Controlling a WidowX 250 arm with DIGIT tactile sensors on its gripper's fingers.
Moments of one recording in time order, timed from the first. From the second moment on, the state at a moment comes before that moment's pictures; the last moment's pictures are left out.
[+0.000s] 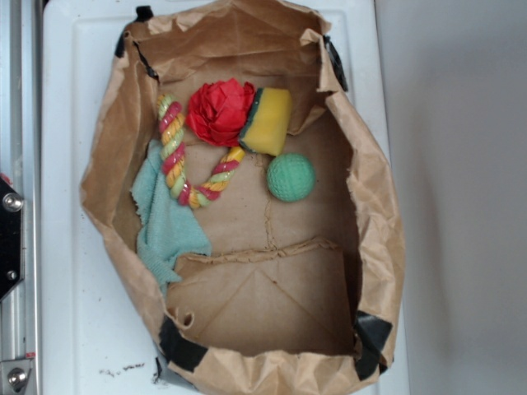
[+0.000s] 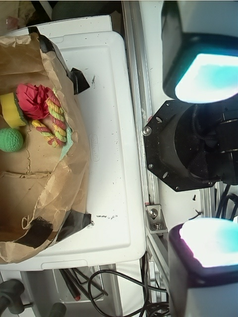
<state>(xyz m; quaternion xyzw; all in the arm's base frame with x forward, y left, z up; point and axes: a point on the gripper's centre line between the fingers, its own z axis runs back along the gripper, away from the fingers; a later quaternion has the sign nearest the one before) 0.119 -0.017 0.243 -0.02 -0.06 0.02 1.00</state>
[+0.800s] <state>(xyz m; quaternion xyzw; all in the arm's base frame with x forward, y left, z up) 0.188 -0.020 0.231 -0.04 -0.08 0.04 1.00</state>
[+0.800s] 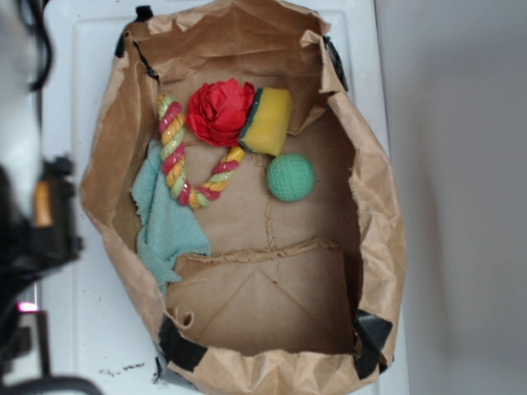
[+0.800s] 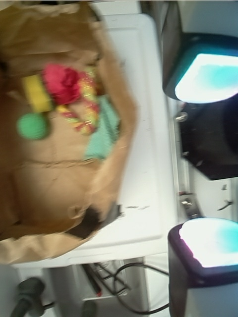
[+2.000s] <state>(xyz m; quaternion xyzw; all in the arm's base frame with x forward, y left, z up) 0.267 0.011 0.170 -0.08 -0.12 0.14 0.98</state>
